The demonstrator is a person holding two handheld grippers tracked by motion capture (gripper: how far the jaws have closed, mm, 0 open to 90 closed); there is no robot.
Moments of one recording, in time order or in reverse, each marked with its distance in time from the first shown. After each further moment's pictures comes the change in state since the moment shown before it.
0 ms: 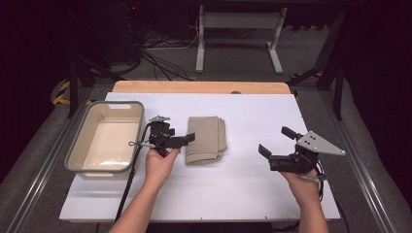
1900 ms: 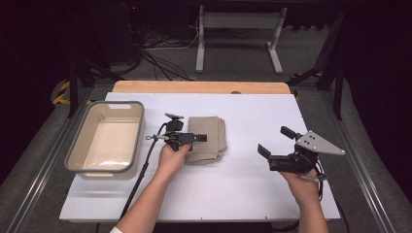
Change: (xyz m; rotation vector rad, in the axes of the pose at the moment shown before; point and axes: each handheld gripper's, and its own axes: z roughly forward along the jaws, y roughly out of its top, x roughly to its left) left arm 0.005 0.005 0.057 0.204 -0.102 -0.152; right arm 0.002 0.002 0.000 -0.002 0.007 0.002
